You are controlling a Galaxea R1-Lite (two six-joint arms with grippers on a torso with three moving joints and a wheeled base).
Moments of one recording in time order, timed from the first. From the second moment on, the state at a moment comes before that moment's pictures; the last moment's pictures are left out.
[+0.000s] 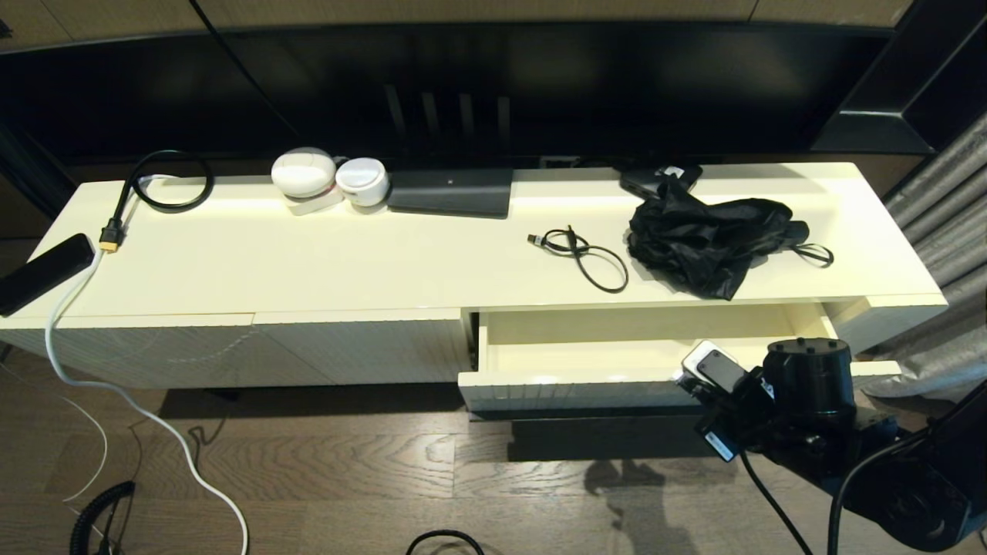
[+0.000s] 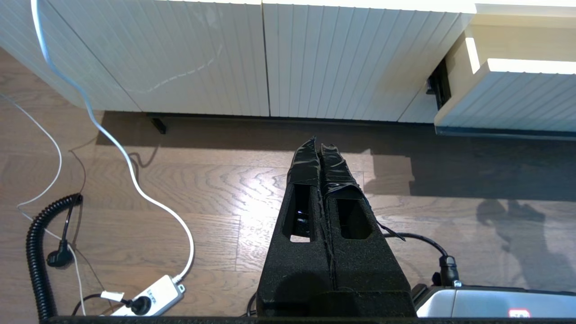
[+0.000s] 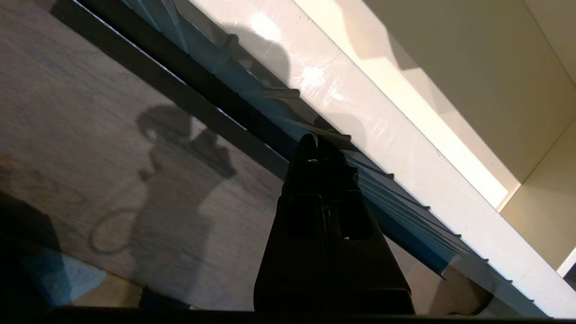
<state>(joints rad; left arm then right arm) 0.00 0.00 0.00 -0.01 0.02 -0.06 0.31 1.91 -0.53 -0.91 -0.20 -0.55</state>
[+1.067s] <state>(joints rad) 0.00 0.00 0.00 -0.01 0.02 -0.06 0.31 1.95 -0.69 -0.90 -0.23 -0.53</state>
